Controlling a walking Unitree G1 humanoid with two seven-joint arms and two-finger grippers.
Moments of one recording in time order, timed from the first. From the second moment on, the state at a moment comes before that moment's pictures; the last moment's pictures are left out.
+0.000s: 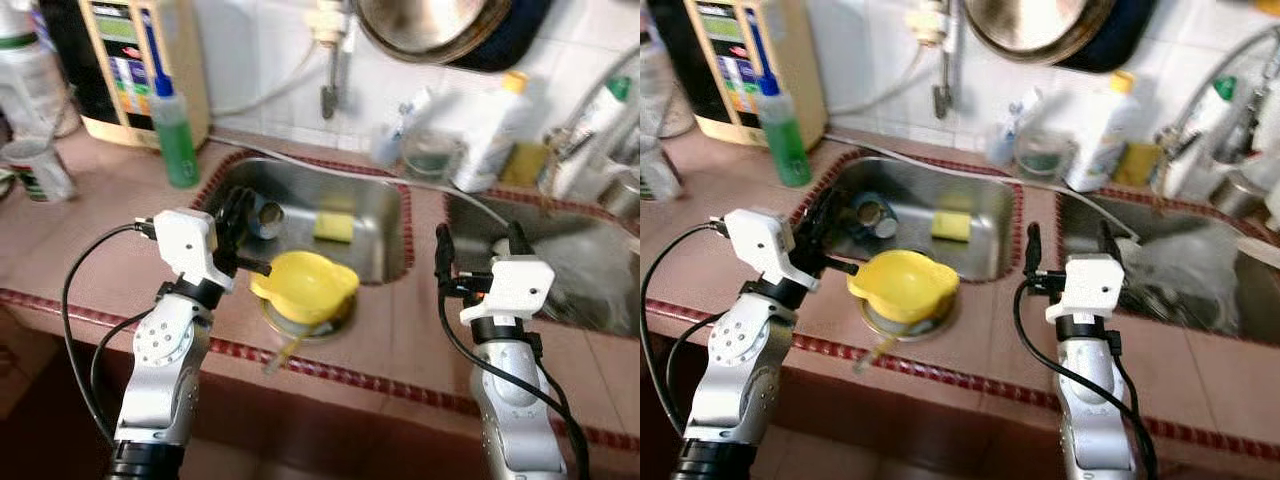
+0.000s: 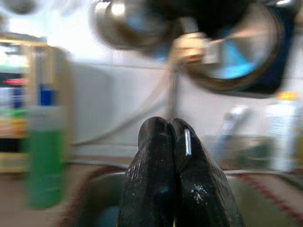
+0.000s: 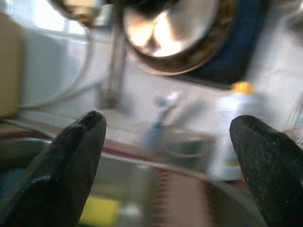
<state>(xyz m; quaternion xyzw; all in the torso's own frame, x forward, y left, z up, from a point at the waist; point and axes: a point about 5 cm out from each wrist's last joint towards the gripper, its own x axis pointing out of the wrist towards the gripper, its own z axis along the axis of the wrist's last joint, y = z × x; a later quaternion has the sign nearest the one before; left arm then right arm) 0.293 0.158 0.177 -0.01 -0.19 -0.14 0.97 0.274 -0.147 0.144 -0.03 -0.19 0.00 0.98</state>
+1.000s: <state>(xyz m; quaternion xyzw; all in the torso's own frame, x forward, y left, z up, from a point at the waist) 0.301 0.129 0.162 -0.01 -0.14 -0.21 0.97 0.259 -0.151 0.122 -0.02 -0.11 0.00 0.99</state>
